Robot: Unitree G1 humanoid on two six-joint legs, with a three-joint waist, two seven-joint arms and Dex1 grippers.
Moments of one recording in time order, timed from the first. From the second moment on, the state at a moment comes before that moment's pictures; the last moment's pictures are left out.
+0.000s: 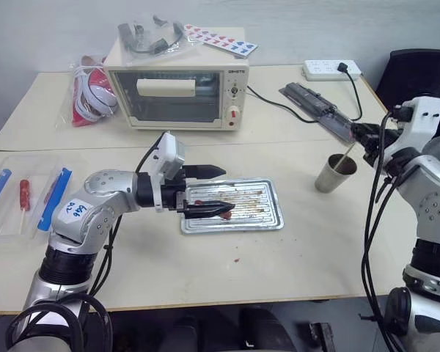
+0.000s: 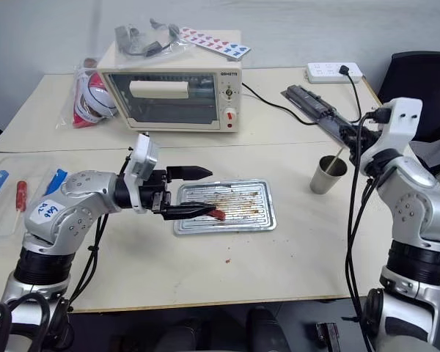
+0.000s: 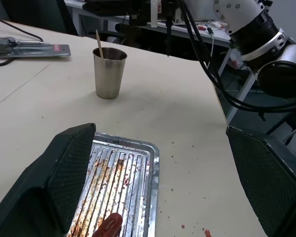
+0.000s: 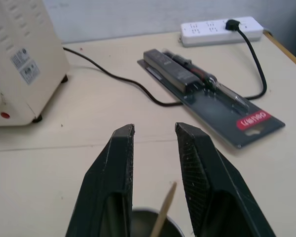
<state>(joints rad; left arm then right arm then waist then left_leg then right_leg) -0.58 0.60 -0.05 -0.26 -0.66 0.69 -0.95 -0.57 -0.57 -0.41 -0.12 0.55 0.86 0.20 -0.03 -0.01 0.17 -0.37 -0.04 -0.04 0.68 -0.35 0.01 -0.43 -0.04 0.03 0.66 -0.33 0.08</state>
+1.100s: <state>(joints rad) -0.58 0.60 -0.06 -0.23 -0.62 0.68 -0.96 -0.59 -0.52 -0.41 -0.12 0.57 0.85 0.15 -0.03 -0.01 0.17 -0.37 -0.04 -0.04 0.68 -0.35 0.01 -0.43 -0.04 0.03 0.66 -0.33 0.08</state>
